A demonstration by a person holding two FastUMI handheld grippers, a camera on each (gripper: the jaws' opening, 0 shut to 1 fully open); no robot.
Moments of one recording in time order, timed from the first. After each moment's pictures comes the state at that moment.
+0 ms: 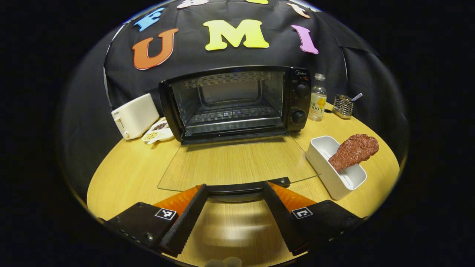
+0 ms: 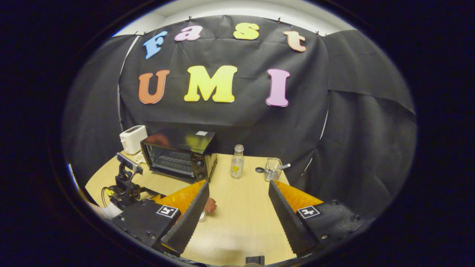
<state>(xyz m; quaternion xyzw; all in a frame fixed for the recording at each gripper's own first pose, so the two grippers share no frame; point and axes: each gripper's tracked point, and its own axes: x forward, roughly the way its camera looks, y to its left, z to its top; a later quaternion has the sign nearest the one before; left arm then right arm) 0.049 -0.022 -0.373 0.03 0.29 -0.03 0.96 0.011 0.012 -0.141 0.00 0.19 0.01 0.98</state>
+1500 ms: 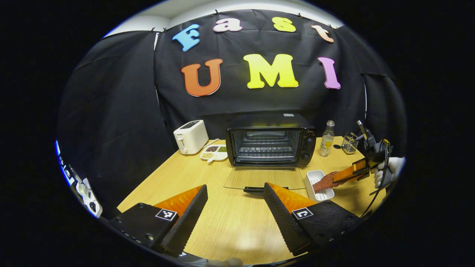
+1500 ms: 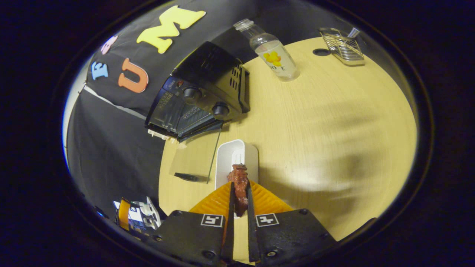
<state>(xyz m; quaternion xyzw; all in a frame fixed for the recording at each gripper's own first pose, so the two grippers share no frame) -0.063 0.027 -0.213 0.00 0.22 0.09 0.97 0.114 0.110 -0.364 0.31 0.50 0.21 0.78</state>
